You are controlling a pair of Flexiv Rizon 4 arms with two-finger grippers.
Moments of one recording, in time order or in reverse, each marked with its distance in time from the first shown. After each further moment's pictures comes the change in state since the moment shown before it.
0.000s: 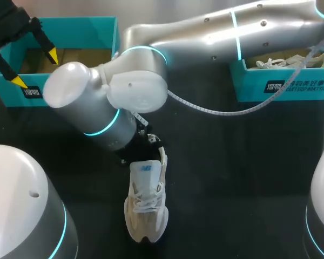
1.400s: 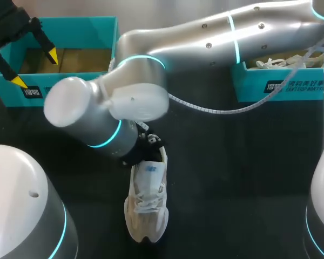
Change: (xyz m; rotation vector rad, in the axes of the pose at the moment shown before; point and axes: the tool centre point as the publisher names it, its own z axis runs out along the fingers) left arm 0.000 0.000 0.000 0.000 0.000 0.000; right arm 0.001 0.018 0.010 -0.137 -0.011 -0.029
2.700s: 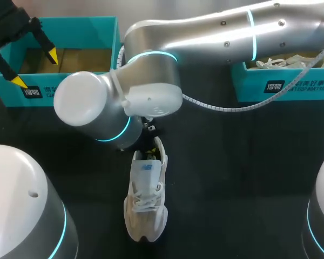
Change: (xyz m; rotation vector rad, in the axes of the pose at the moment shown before) left arm 0.000 0.000 0.000 0.000 0.000 0.000; right arm -0.002 0.044 -0.021 -0.163 0.088 0.043
